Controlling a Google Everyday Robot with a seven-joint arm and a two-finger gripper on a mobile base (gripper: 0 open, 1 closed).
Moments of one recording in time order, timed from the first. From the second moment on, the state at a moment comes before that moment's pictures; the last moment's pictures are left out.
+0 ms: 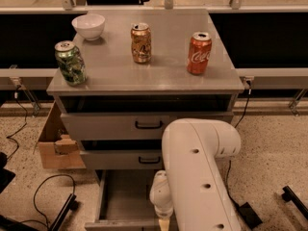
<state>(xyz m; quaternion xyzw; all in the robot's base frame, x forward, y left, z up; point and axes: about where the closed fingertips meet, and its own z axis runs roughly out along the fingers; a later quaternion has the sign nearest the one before) 0.451 -0.059 0.186 0.67 -0.74 0.00 0.06</state>
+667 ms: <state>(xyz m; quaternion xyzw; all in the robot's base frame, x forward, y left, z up) 0.449 -0.060 0.185 0.67 -0.74 0.00 0.07</state>
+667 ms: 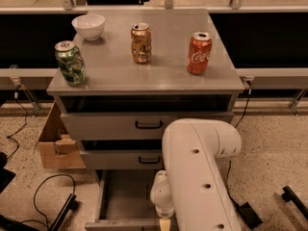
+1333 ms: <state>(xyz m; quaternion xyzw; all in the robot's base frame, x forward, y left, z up) 0.379 -0.069 0.160 0.65 -0.75 -0.08 0.05</state>
